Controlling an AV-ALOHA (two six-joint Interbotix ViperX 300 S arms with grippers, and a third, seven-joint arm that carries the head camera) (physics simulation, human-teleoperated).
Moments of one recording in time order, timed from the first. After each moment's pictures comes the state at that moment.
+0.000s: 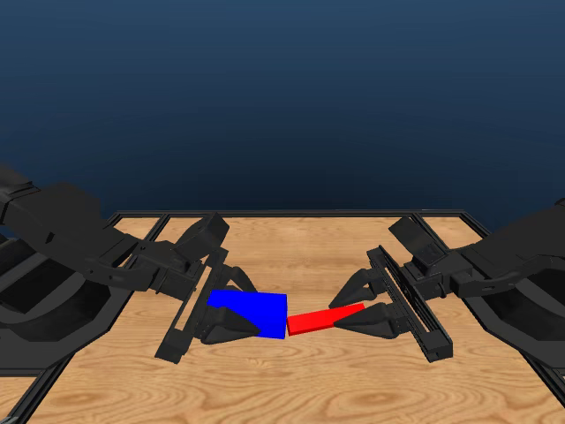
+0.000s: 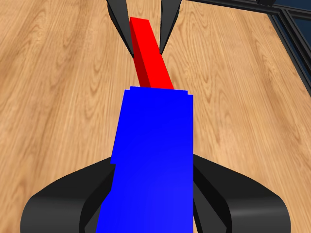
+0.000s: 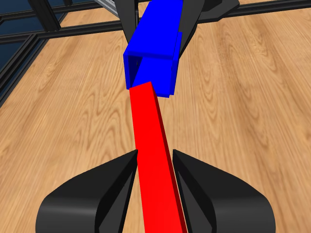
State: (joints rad) left arm -0.19 -0.15 0.87 -0.29 -0.17 0.05; right arm 0.19 -0.09 0.93 0.16 -0.42 0.04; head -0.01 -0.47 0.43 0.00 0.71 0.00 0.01
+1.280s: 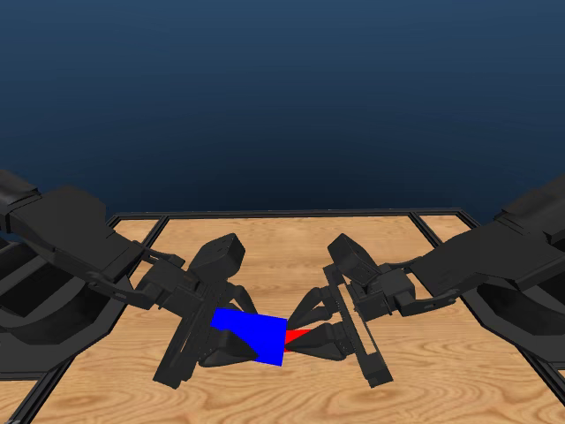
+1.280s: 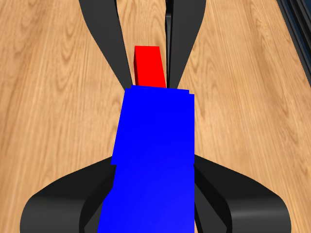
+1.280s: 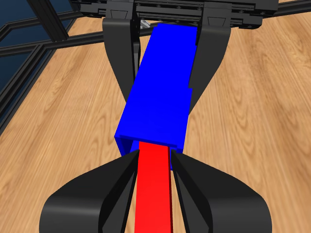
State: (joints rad) left arm -0.23 -0.10 0.80 -0.10 -0.01 -0.18; right arm 0.20 0.14 0.67 0.07 -0.39 0.16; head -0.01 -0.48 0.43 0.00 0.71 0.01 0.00
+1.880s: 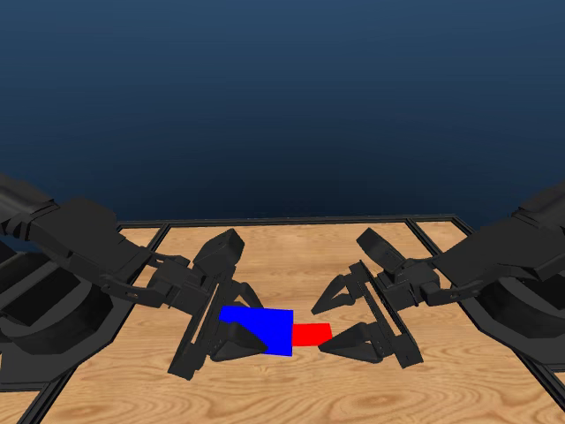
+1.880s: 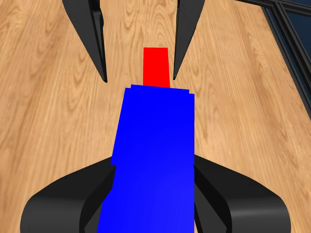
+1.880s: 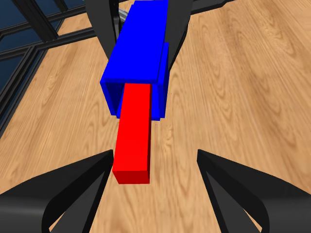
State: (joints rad) left arm -0.21 -0.11 0.83 -0.16 -0.12 -0.13; right arm 0.19 0.01 0.83 0.14 -0.40 0.19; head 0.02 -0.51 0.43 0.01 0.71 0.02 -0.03
